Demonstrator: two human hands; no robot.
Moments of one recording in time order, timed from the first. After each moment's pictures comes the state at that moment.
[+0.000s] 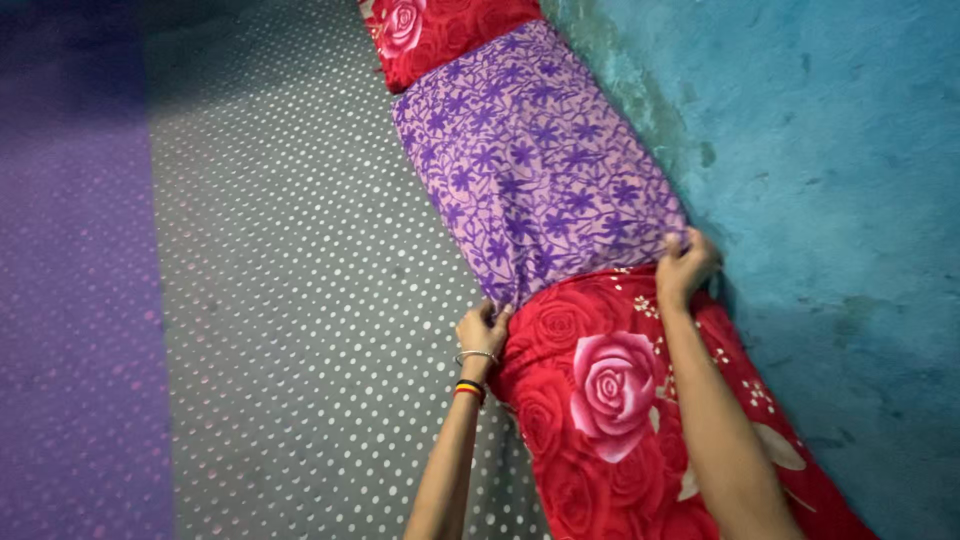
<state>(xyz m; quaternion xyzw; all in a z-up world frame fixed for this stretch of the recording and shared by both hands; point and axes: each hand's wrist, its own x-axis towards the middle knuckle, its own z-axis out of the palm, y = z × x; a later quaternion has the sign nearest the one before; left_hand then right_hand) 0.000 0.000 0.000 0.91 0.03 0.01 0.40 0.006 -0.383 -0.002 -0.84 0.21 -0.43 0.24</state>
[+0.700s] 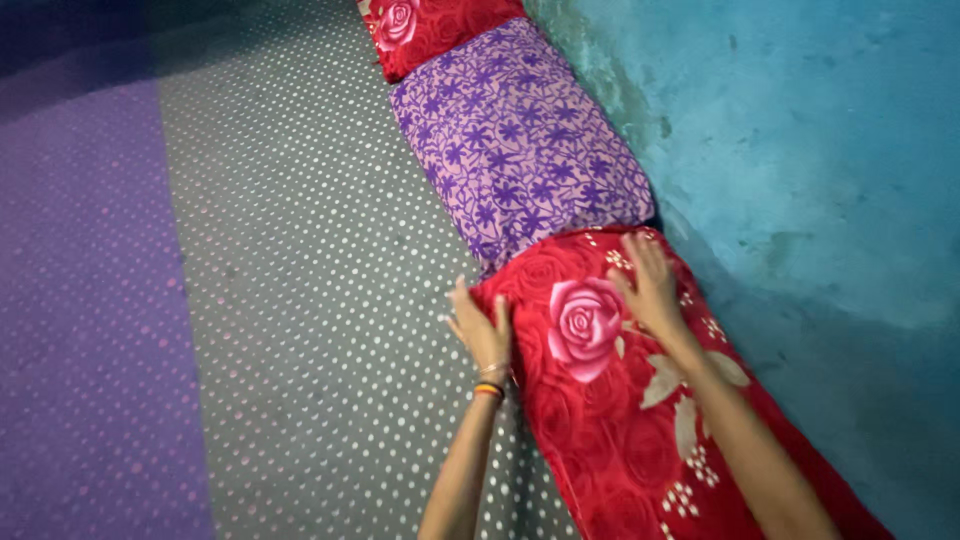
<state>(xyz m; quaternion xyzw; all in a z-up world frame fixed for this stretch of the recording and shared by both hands) -0.132 -0.010 0.081 0.88 0.02 0.19 0.43 -0.150 -0.318 0.098 -0.93 -0.05 -0.32 0.16</state>
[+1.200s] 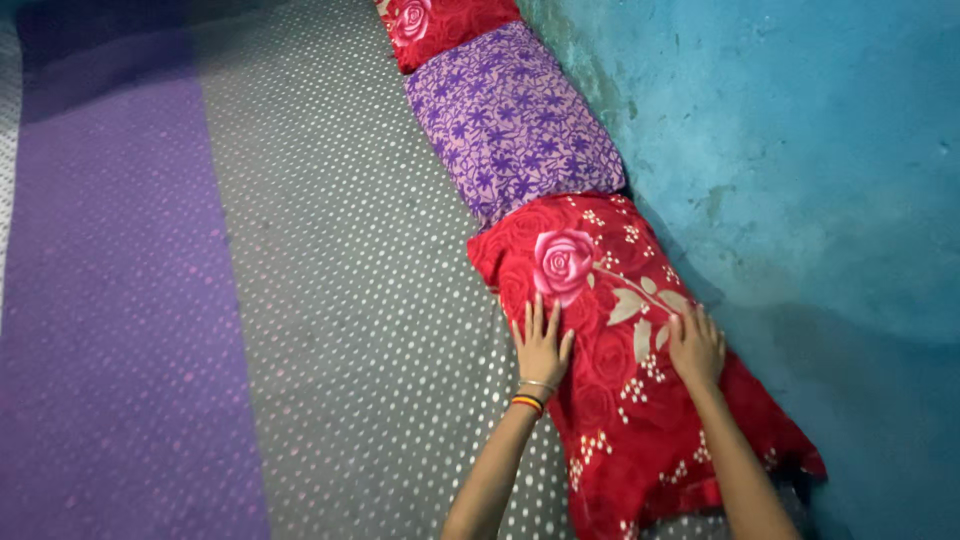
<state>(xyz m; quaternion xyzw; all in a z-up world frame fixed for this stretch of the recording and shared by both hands) -0.333 -0.045 0.118 0.92 -0.19 0.09 0.34 -0.407 -0.330 0.125 -0.96 0.20 -0.18 0.11</state>
